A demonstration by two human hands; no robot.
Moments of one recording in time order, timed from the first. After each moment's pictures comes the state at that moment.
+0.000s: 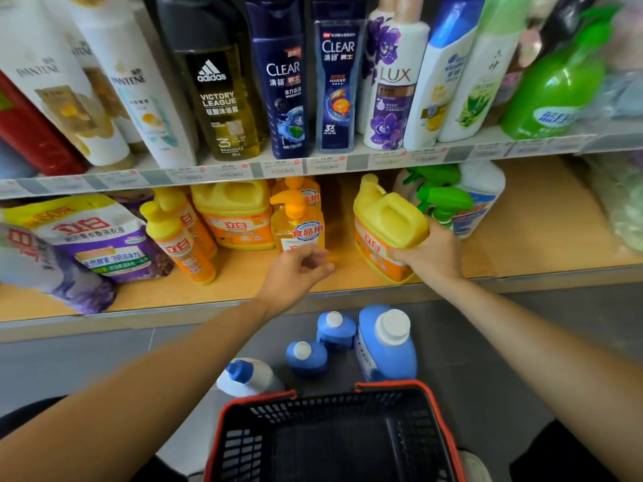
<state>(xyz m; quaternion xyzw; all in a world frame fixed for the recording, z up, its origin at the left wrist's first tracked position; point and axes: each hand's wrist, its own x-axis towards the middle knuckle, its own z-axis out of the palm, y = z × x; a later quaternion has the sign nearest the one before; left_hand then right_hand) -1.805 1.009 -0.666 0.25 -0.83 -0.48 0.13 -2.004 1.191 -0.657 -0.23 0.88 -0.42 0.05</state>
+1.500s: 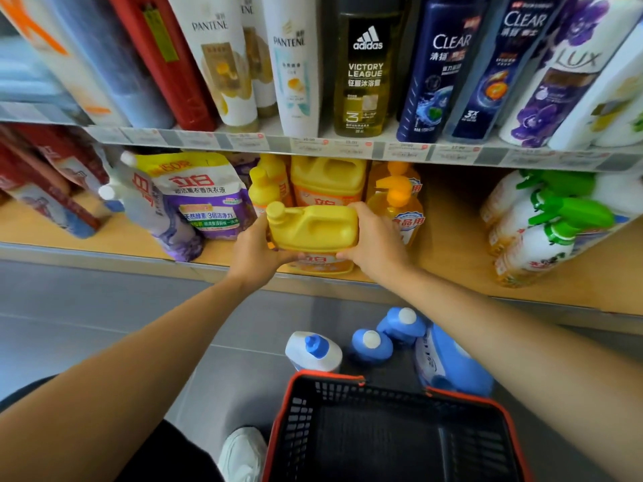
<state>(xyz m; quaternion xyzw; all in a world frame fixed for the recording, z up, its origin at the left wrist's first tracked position) -1.660 0.905 -0.651 0.41 -0.80 -0.38 0.21 -1.846 1.031 -0.634 -0.50 0.80 -0.31 0.11</state>
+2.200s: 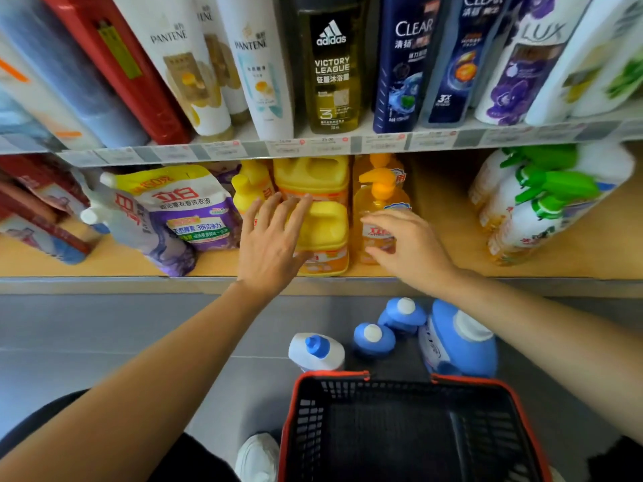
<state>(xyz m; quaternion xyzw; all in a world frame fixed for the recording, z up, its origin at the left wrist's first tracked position) -1.688 0.920 -0.643 0.24 -0.95 0.11 0.18 -1.883 1.091 -0.627 -0.57 0.74 -0.34 0.06</state>
